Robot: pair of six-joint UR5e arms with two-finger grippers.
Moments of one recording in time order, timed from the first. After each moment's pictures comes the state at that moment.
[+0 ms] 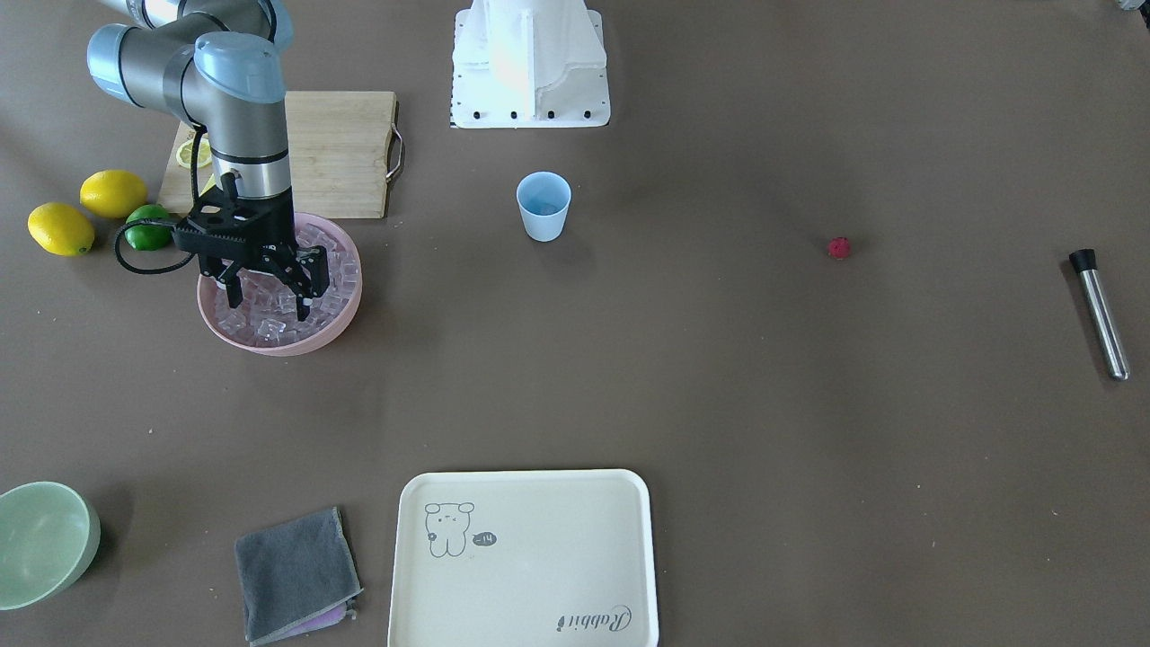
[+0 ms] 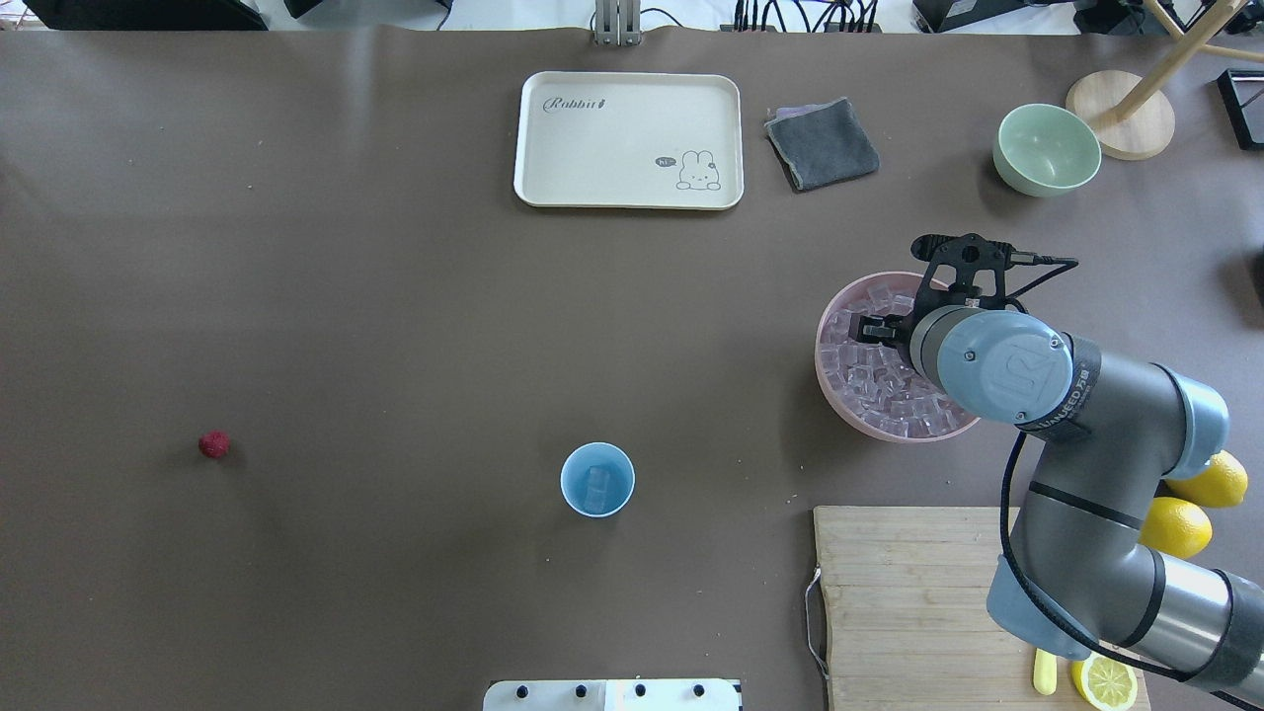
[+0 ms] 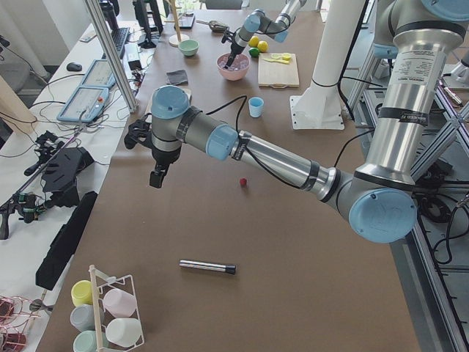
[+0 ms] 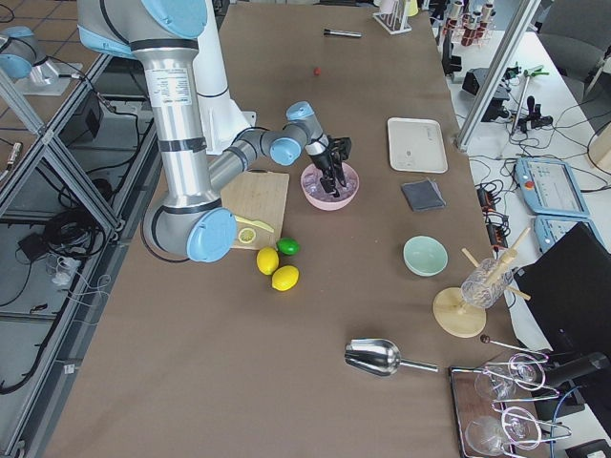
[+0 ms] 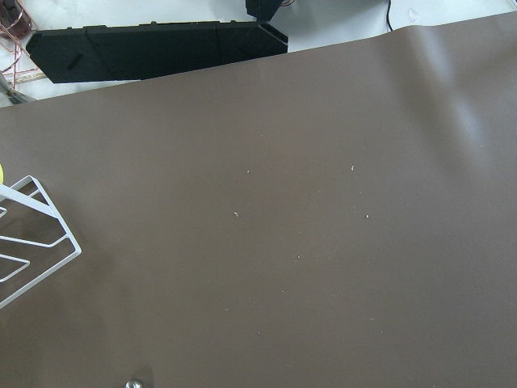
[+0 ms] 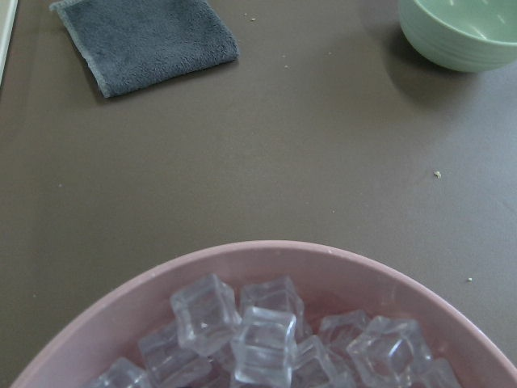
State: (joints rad) left arm -1.54 -1.77 -1.77 -1.64 -2.37 -0.15; right arm 0.53 -1.37 1.91 -1.39 1.41 1.35
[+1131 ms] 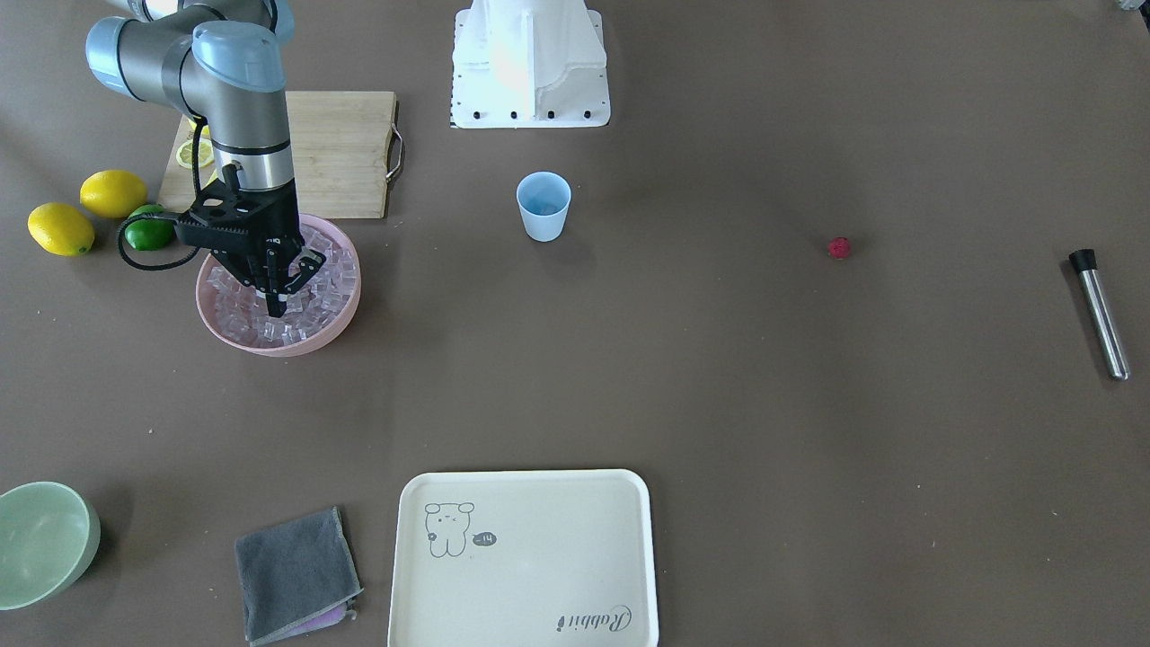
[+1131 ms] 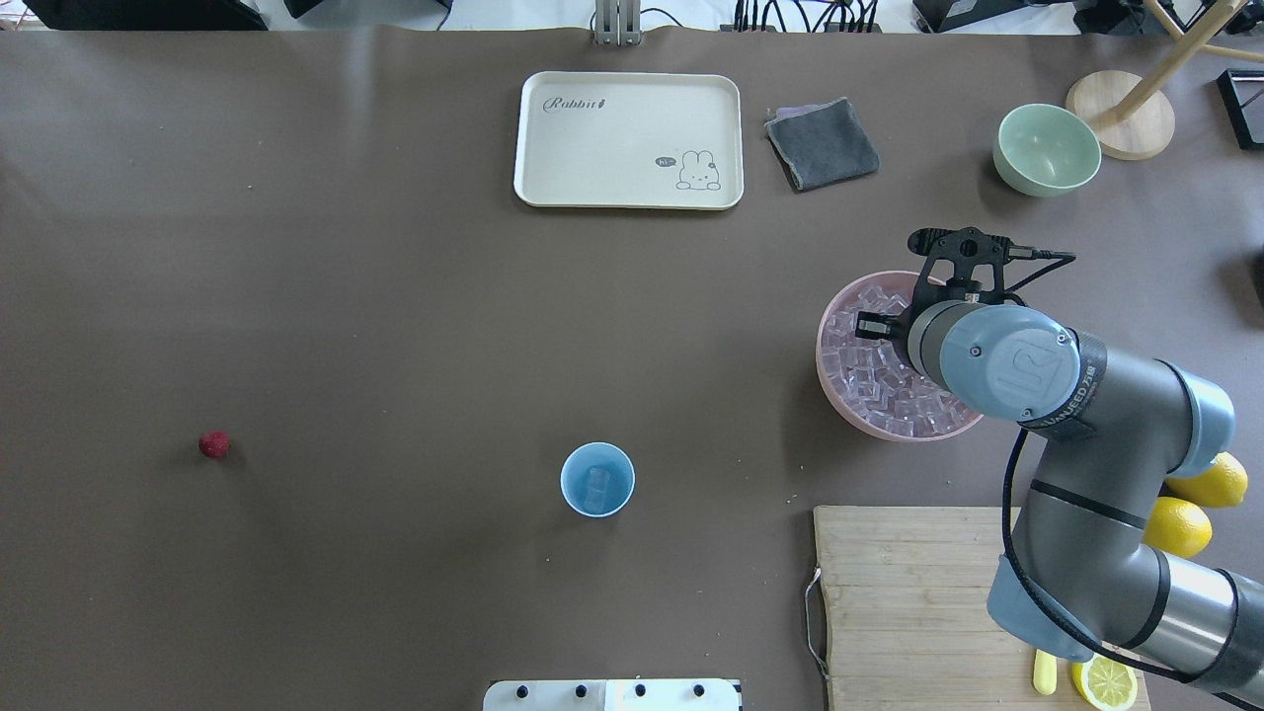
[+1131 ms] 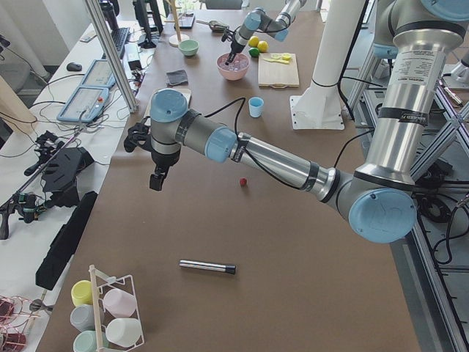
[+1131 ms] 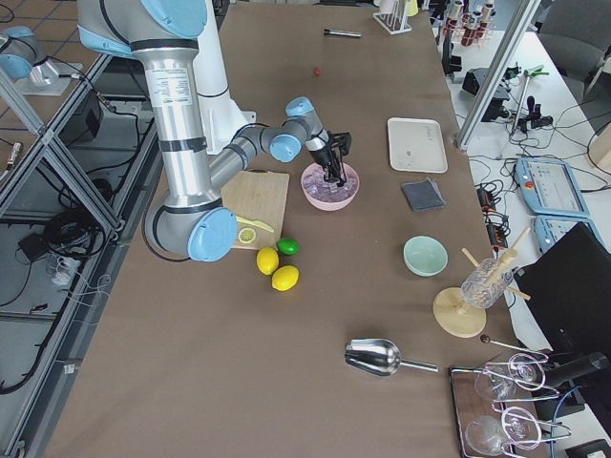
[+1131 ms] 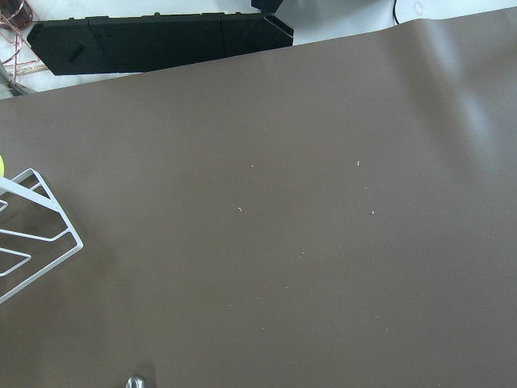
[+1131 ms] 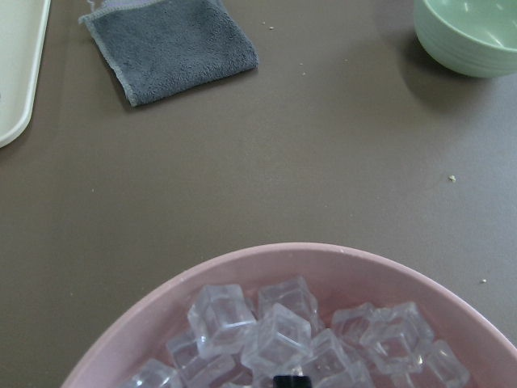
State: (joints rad) left arm -1.54 -1.77 -1.75 -1.65 -2.37 -0.14; right arm 0.54 -1.37 1.93 -1.39 1.42 1.34
